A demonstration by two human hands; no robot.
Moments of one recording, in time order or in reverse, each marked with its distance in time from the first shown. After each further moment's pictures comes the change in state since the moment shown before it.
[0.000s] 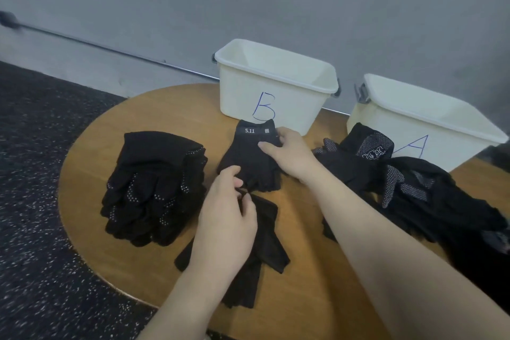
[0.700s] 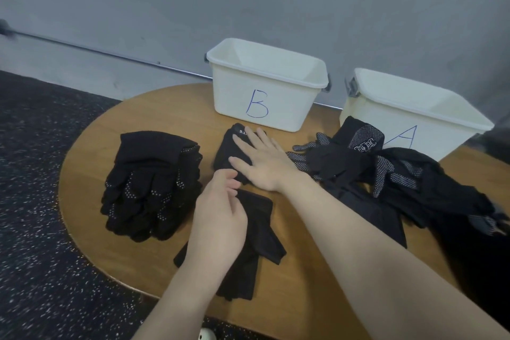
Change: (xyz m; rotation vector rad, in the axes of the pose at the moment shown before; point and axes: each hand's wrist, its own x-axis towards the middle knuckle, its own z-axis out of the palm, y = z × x) left_hand -0.006 0.000 -0.004 0.010 0.006 -0.027; right_hand -0.015 0.004 0.028 -0.870 -0.265 -0.193
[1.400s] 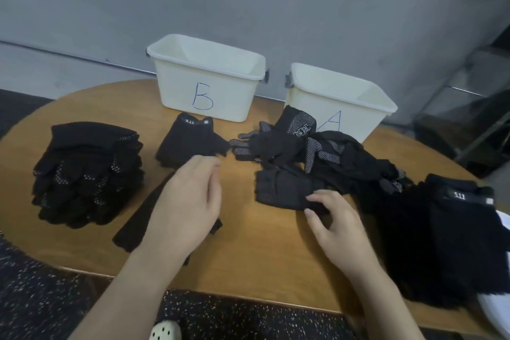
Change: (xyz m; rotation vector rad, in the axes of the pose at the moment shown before) left_hand -0.028 0.040 0.006 0.195 -0.104 0.422; right_hand -0.273 0.079 0.005 0.301 0.523 0.385
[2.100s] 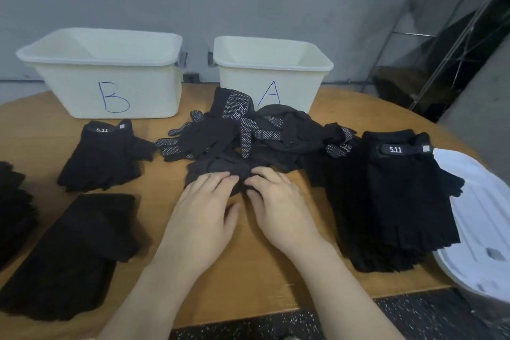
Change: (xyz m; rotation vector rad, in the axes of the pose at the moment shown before) left_hand 0.006 0.053 0.117 0.241 -0.261 0.304; right_hand 0.017 0.017 0.014 -0.099 -0.012 -0.025
